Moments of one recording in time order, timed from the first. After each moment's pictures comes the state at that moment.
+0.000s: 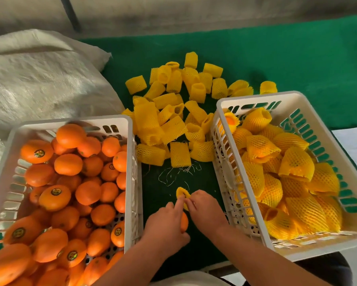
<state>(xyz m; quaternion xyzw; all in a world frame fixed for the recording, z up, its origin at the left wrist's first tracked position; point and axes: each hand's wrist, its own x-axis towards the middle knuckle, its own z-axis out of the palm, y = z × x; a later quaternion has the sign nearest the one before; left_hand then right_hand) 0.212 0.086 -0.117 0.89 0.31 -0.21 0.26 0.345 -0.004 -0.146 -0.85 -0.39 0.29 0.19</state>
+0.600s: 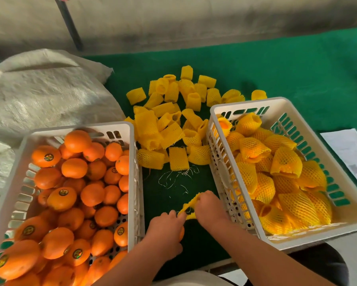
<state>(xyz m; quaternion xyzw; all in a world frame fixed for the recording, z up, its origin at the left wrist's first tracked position) 0.206 0.075 -0.108 0.91 0.20 -0.32 0.16 0.345 -0.006 -0.125 -0.91 -0.26 0.29 0.11</state>
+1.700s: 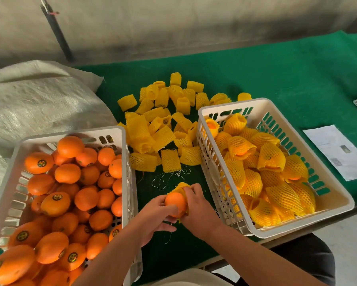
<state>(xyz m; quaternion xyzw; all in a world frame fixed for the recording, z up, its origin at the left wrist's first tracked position) 0.203 0.102 -0.077 0.52 0.42 -0.12 0.73 0.323 -0.033 -0.122 -0.84 -0.40 0.25 0.25</state>
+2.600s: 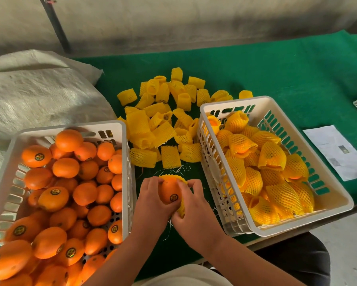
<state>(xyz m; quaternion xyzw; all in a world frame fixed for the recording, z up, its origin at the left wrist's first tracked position) 0.199 0.084 -0.074 0.82 0.40 0.13 0.38 0.284 -0.037 -0.055 -0.82 -0.40 0.21 0.35</state>
